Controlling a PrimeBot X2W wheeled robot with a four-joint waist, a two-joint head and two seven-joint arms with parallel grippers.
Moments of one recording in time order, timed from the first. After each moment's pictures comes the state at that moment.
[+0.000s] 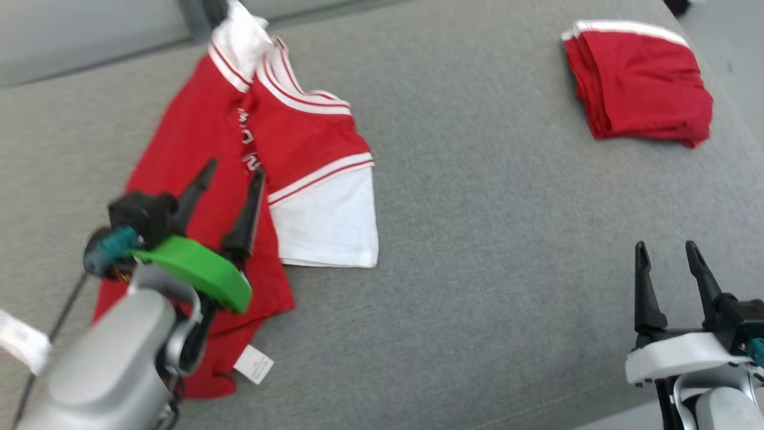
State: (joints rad) left arm -0.63 0.52 -0.83 0.32 -0.92 0.08 -0.26; right arm -0.04 -0.05 -0.17 0.14 0.05 0.13 -0.26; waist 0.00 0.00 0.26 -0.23
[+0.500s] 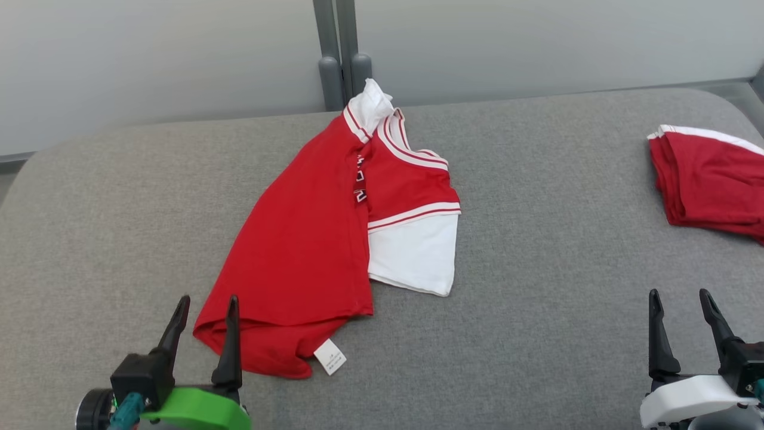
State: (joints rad) left arm -0.05 0.33 -0.40 0.14 -0.53 0.16 -0.26; right arm 0.08 -0.05 -0.22 0.14 0.01 0.13 -0.26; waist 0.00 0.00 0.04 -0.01
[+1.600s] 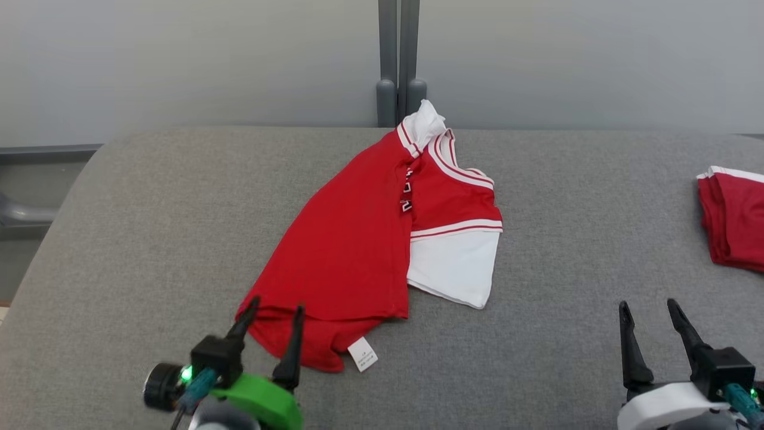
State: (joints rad) left arm -0.04 0.08 -0.22 0.30 -0.20 -0.12 -0.23; right arm 0.10 -0.05 -0.14 0.16 0.01 0.13 -0.26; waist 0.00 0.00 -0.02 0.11
